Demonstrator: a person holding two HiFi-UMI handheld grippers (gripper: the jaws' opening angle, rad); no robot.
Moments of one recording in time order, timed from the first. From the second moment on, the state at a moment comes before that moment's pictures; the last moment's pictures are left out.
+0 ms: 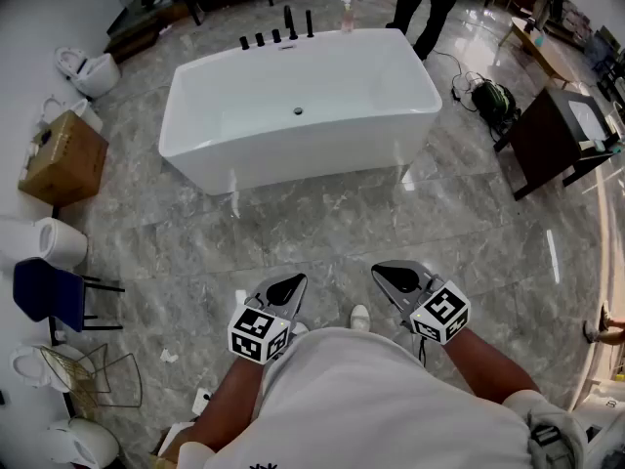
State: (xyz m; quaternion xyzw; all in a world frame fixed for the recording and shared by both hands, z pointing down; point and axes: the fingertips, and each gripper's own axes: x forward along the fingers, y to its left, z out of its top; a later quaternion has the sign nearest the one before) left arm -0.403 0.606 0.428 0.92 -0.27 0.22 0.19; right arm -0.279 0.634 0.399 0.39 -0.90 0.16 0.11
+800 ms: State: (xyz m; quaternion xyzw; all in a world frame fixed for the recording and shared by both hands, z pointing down) left arm -0.324 0.577 0.417 0.91 -0.31 0.21 0.17; right arm -0.212 0.642 0.412 0.35 -0.92 0.15 0.11
